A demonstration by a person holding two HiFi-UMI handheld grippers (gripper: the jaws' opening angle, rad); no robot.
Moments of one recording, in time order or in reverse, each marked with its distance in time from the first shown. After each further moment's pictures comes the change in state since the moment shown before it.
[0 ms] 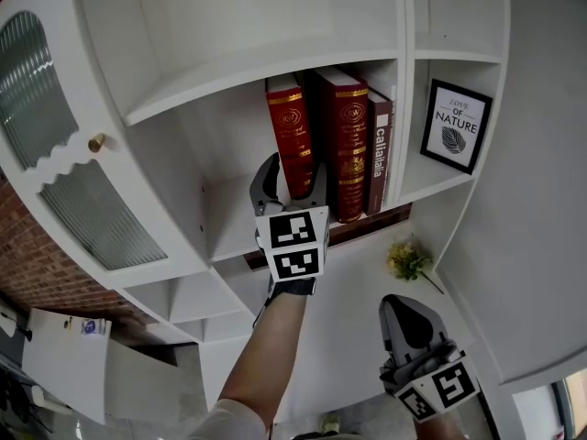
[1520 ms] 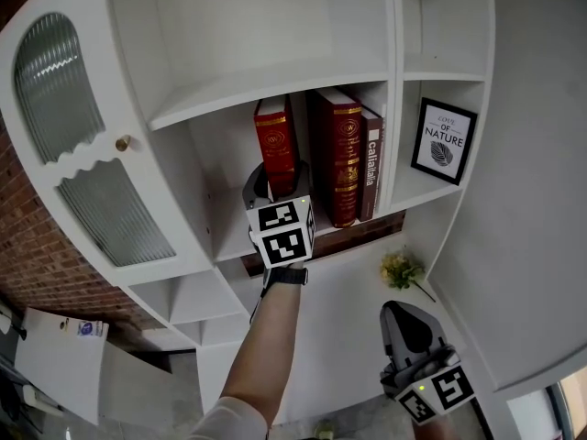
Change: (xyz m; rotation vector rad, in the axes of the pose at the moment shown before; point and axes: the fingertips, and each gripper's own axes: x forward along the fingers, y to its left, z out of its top) left arm -0.005 0.029 0.008 -0.100 0.041 0.077; right arm -0.028 0.013 0.021 -0.027 -0.012 -0.002
